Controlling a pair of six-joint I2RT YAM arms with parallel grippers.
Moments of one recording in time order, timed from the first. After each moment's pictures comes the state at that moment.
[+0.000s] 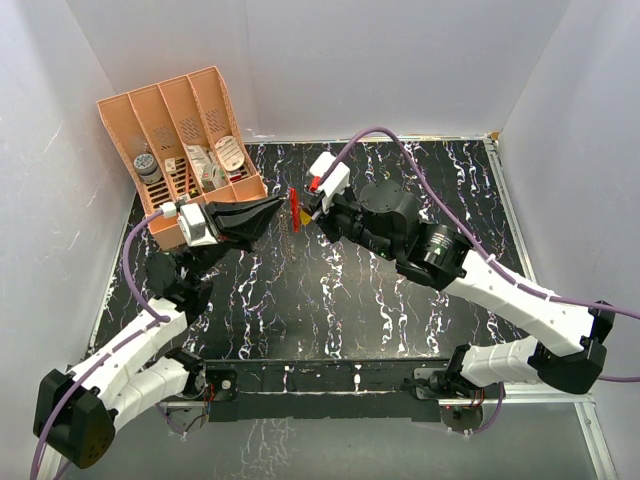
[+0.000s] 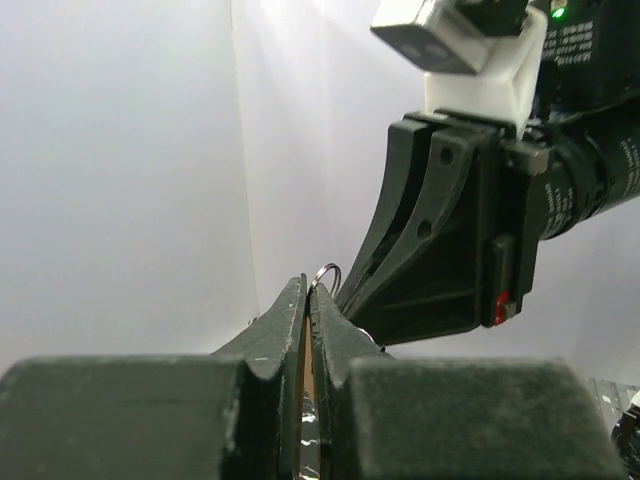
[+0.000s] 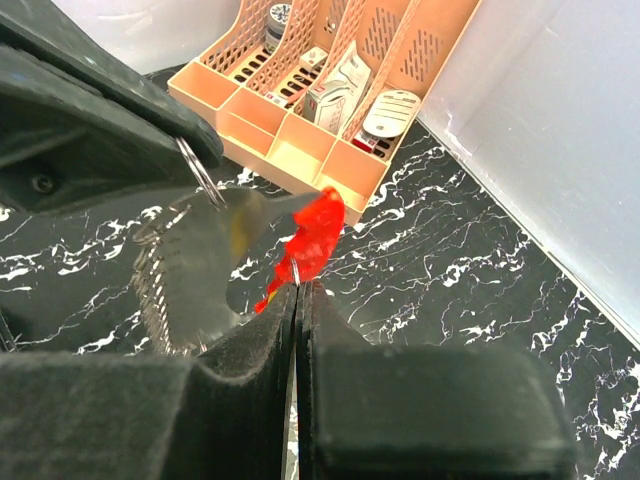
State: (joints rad) left arm -0.50 0.91 0.57 1.06 0.48 -0.31; right arm 1.02 1.25 1.42 -0.33 0.15 -0.18
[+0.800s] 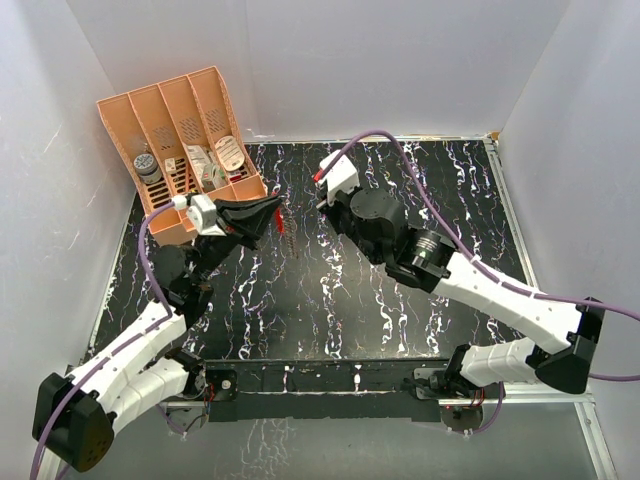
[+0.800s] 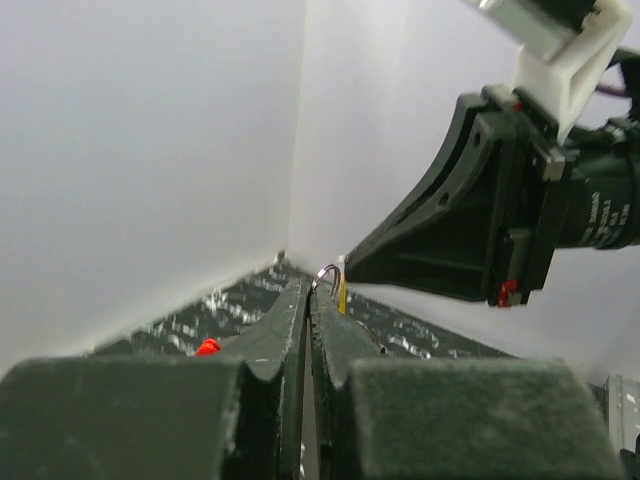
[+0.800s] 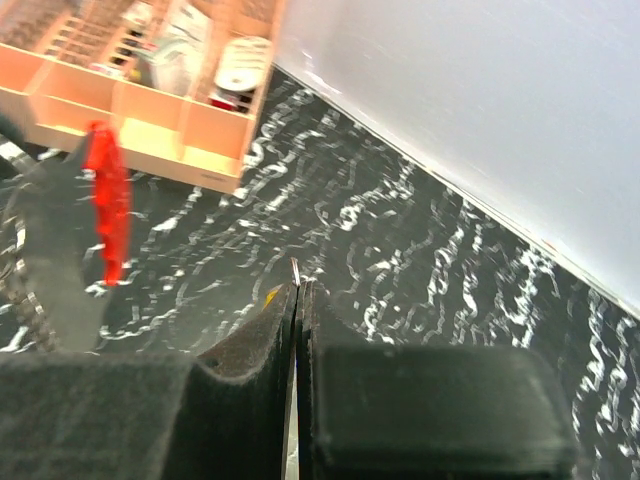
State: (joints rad) left arm -0.50 0.88 0.56 0.90 0.36 -0.29; right arm 1.01 1.26 1.32 -0.24 0.46 -0.18
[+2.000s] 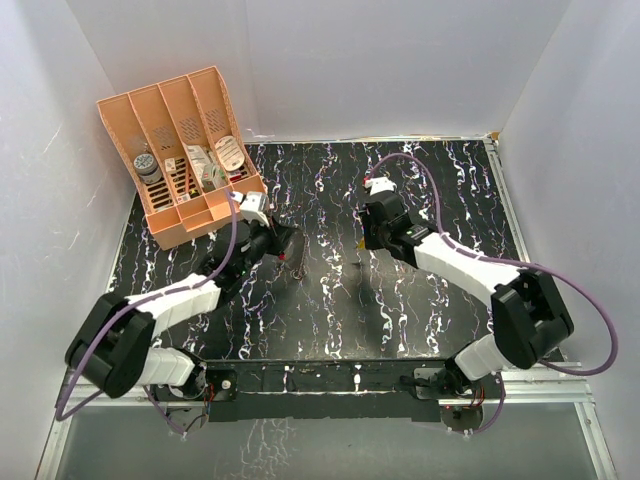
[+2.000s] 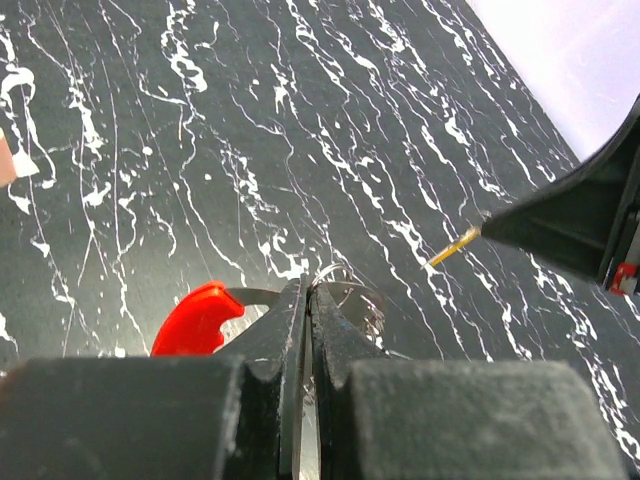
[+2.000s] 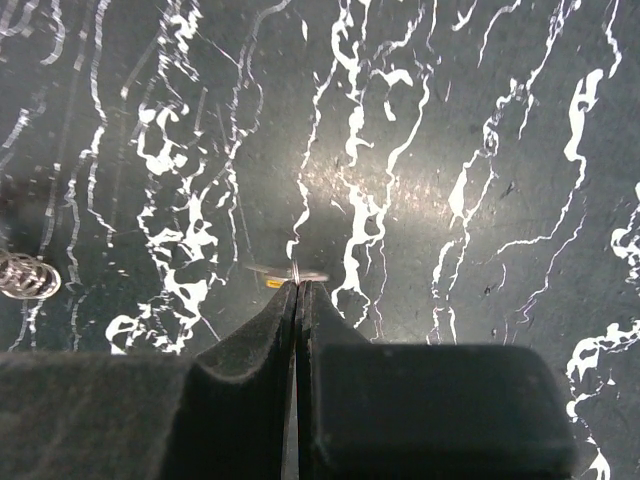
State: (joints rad) left arm -0.55 1.28 0.52 0.55 0.04 -0.41; right arm 0.56 1.45 0.97 -0.25 0.20 0.26
